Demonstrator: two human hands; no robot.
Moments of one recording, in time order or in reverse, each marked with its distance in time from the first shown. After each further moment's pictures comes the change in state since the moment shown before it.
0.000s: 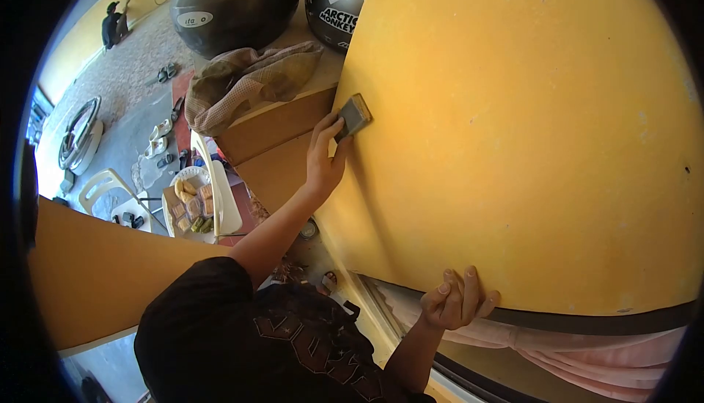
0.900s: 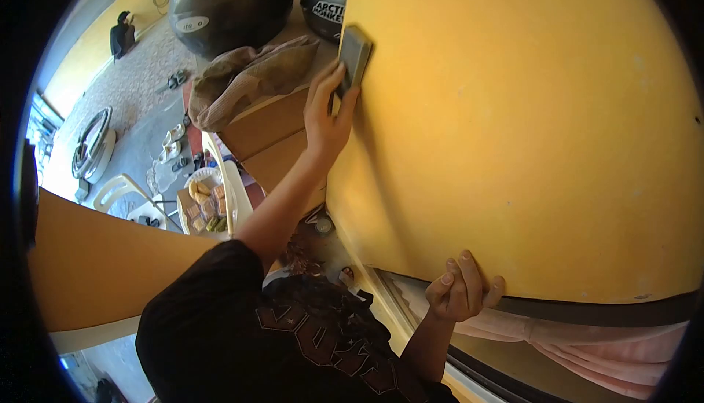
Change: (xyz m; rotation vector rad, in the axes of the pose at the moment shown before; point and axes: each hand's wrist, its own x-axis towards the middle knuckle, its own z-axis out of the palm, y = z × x) left_hand 0.073 0.038 0.002 -0.015 0.110 0.132; right_hand -0.001 0.004 -0.001 0.163 -0.035 0.008
